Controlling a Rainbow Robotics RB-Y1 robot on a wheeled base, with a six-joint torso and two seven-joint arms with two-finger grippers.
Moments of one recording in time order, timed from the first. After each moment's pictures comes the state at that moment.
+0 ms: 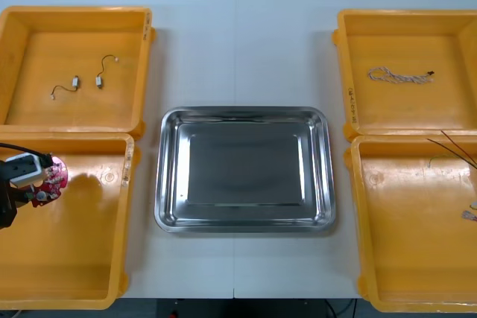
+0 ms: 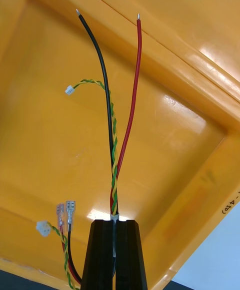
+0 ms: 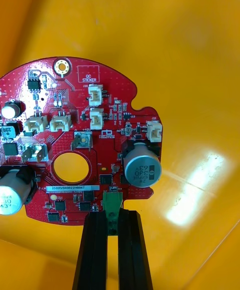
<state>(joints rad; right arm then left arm) 0.02 -0.72 -0.43 -2.39 -0.86 1.92 1.87 0.18 1.14 0.11 -2.10 1.08 1.29 -2.30</state>
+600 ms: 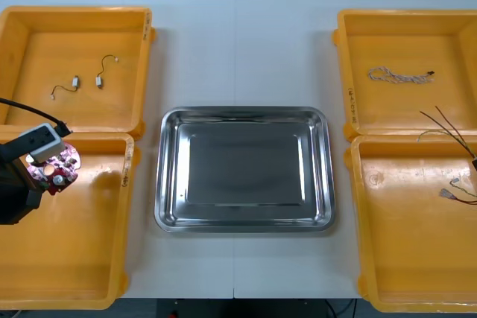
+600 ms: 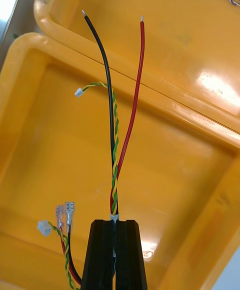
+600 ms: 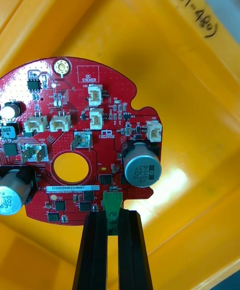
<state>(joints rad) -0.08 -0.73 -0.40 -2.41 -0.91 1.92 1.67 0.02 1.04 0.11 -2.32 1.00 1.62 -1.84</state>
